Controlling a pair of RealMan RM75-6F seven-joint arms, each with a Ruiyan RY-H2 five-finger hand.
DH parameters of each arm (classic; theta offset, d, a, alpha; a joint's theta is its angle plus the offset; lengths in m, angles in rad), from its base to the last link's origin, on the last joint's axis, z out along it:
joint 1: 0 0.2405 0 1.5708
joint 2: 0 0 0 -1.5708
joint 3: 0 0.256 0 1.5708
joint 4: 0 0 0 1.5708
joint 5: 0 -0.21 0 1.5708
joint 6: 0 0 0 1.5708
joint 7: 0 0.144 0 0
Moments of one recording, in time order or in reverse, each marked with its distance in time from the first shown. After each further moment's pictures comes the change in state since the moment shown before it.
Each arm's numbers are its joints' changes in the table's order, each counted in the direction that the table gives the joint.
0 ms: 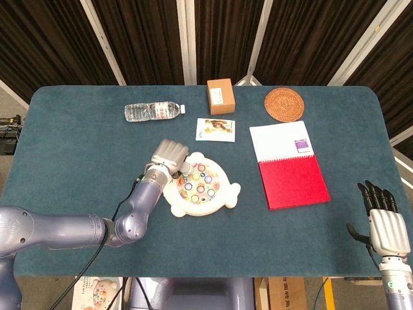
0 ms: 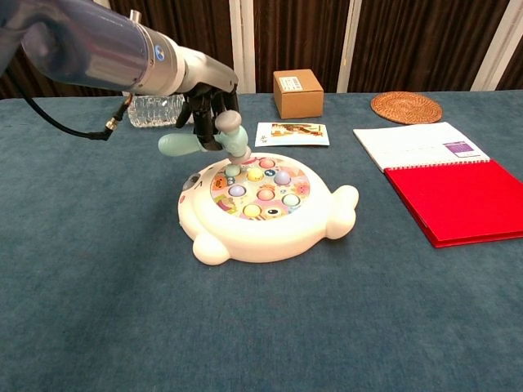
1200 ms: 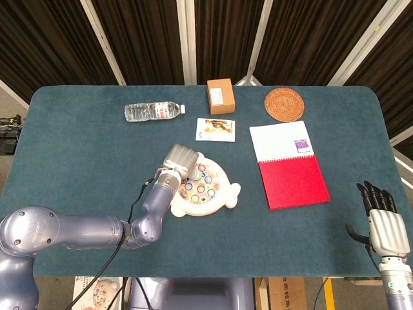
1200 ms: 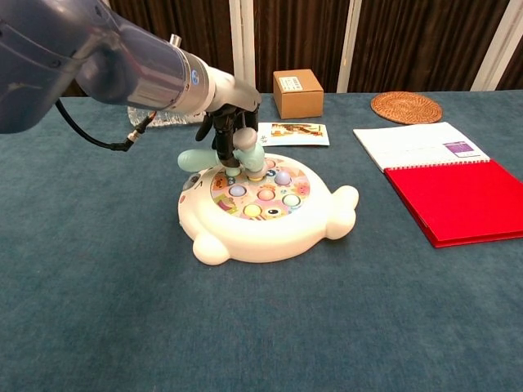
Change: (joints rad) left arm -0.090 0.093 0.039 -0.079 0.089 -0.004 0.071; right arm 0.001 -0.008 -0.002 0.011 -0.001 -0.009 0.021
